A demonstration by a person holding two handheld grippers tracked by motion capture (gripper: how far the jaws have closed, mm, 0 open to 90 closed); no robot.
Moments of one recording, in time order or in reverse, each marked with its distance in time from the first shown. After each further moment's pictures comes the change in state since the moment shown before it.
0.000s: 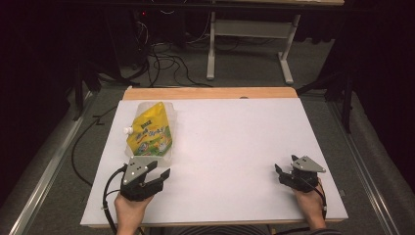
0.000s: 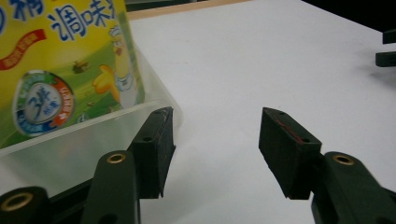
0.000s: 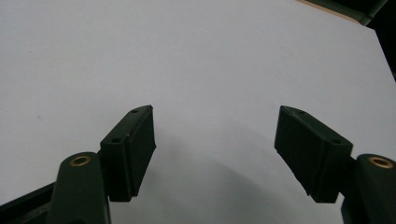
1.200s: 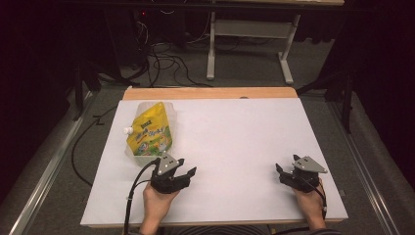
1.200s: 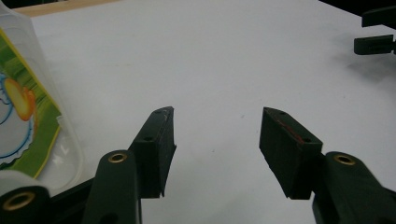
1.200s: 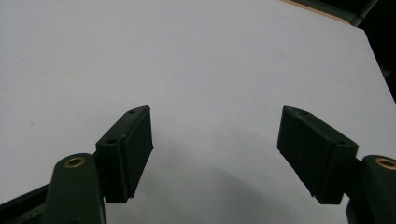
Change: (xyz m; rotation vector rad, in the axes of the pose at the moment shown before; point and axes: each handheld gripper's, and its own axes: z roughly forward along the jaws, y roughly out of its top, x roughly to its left) left arm -0.036 0.011 0.062 0.052 -0.093 0.038; right arm -0.001 0.000 -0.002 -0.013 -0.023 0.019
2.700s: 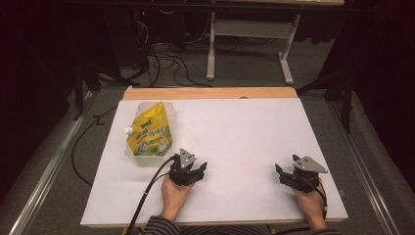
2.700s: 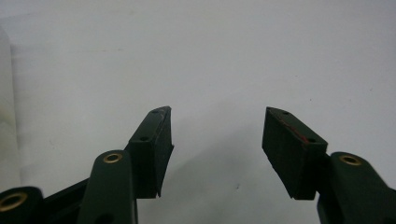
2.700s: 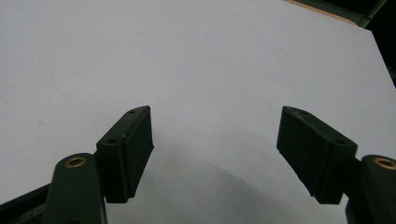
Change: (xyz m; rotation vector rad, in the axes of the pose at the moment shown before) left arm -0.003 -0.013 0.070 0.035 0.103 0.026; right arm -0.001 0.000 0.000 -0.003 0.023 -0.004
